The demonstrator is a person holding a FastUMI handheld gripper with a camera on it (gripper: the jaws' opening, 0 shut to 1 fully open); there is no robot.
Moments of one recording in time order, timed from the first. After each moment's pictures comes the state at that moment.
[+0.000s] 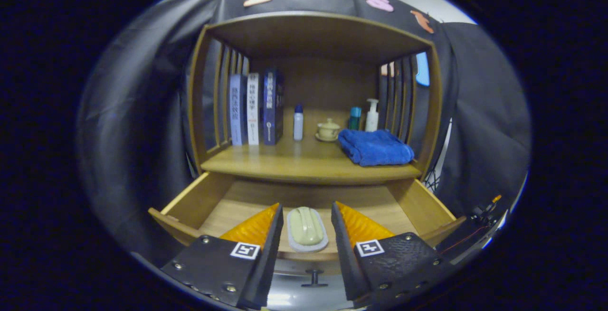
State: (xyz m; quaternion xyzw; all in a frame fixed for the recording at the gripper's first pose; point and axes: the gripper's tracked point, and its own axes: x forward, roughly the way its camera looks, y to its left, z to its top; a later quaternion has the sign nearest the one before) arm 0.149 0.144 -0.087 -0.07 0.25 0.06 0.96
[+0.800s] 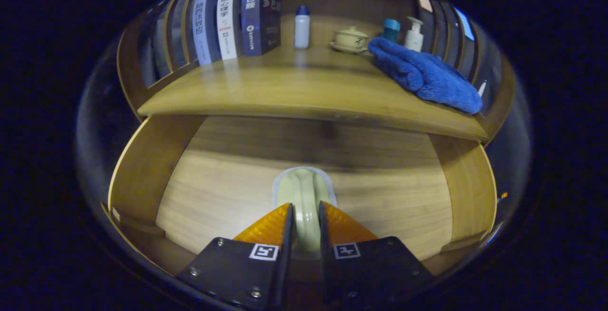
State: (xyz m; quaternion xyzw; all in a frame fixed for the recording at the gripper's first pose) arm 0.201 0.149 -0.202 -0.09 0.44 0.07 0.89
